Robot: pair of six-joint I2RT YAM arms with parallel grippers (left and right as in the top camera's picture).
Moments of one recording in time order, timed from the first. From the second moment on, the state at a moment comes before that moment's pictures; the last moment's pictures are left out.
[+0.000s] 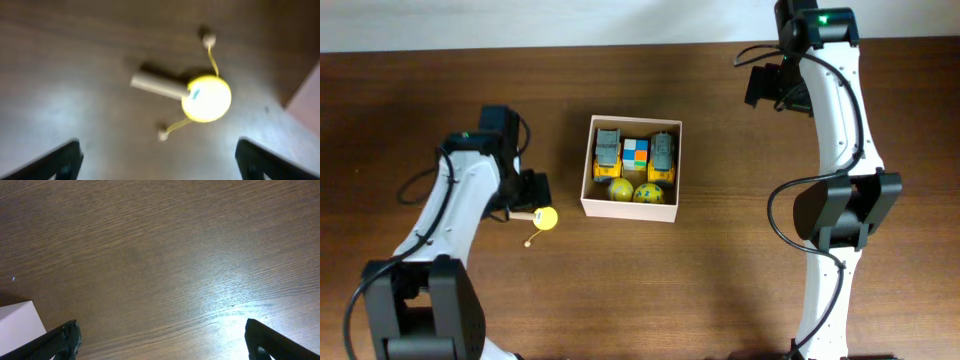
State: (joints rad) left arm -0.03 1.73 1.28 -1.06 -0.11 -0.23; right arm 0.04 2.38 2.53 -1.57 0.13 0.34
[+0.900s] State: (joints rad) left arm -0.03 1.89 1.18 -0.81 -0.03 -1.01; right arm 0.04 2.38 2.53 -1.57 0.13 0.34
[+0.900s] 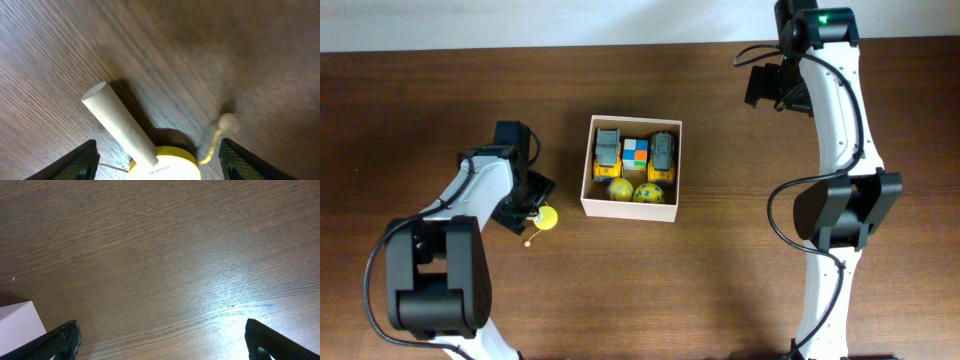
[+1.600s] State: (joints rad) left arm 0.00 1.85 1.09 -0.76 0.01 -1.26; right arm 0.04 2.38 2.53 -1.57 0.13 0.34
